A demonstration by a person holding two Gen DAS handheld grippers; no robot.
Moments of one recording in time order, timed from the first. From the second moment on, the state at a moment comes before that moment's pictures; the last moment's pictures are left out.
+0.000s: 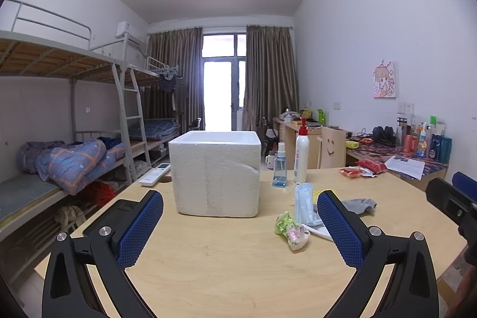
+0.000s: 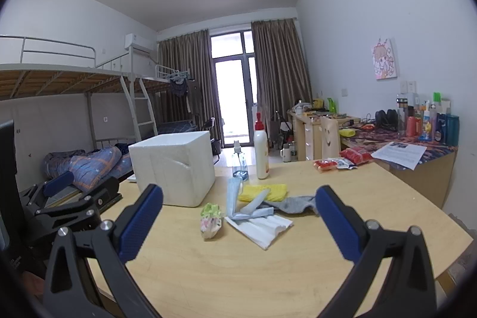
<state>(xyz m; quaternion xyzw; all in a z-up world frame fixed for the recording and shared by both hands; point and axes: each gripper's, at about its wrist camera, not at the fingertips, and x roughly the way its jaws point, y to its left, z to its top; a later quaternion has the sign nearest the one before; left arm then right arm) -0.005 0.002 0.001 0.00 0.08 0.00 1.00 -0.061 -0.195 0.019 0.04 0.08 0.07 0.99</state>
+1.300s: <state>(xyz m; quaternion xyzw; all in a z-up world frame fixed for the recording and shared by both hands) -0.007 0.001 0.003 0.01 0.08 0.00 1.00 -0.057 -0.198 0.014 0.04 0.08 0.08 0.99</state>
